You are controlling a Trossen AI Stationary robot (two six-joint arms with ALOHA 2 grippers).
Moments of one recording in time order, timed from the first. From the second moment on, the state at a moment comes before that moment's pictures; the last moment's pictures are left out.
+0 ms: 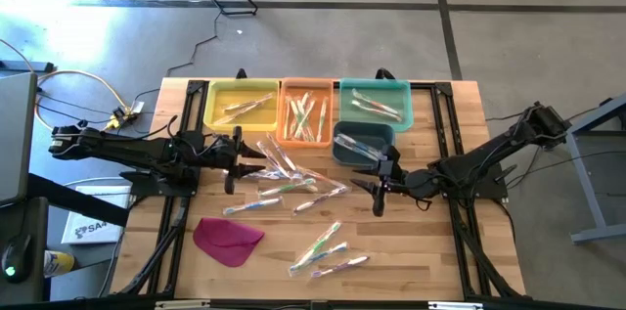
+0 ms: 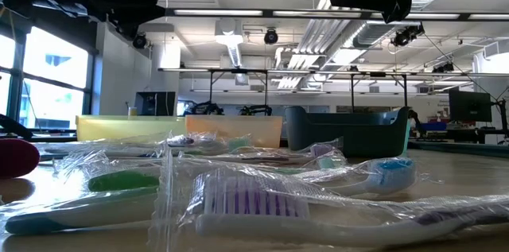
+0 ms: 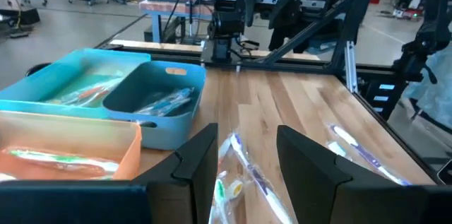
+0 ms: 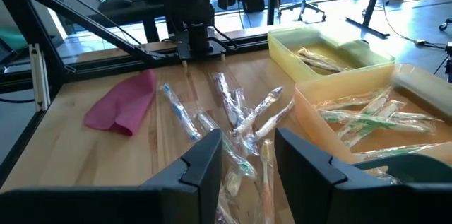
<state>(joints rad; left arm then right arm) -0.05 0.62 0.32 0.24 -0.03 -0.08 0.42 1.17 0.61 0.26 0.63 0.28</state>
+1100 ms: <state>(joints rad) -0.34 0.80 0.57 -0.48 -0.12 -0.43 0.42 1.17 0.61 0.26 0.63 0.29</state>
